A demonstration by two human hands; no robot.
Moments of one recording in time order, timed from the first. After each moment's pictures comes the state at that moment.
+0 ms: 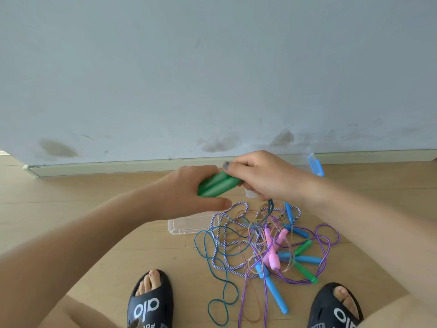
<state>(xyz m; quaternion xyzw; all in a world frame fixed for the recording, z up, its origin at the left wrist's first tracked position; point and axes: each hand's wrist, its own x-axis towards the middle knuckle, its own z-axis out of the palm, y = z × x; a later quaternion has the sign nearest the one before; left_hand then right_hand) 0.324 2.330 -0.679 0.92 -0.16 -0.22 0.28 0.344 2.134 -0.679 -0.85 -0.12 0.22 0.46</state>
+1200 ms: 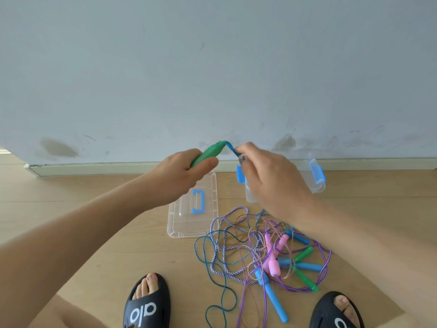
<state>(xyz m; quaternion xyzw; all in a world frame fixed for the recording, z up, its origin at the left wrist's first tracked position) 0.345 2.340 -0.685 0.92 -0.06 -0.15 0.36 0.333 2.130 -0.698 -0.94 -0.19 -0.09 0.28</state>
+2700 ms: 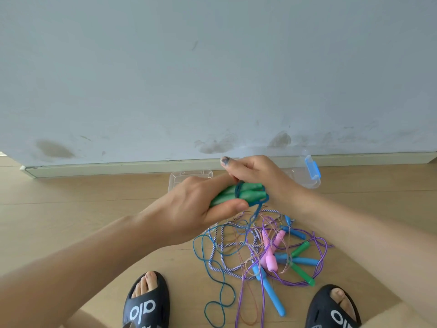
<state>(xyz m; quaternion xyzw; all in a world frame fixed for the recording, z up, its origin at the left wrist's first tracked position) 0.296 2.312 -0.683 0.88 -0.34 -0.06 0.32 0.332 2.130 -0.694 -0.78 -0.13 0.18 0.58</state>
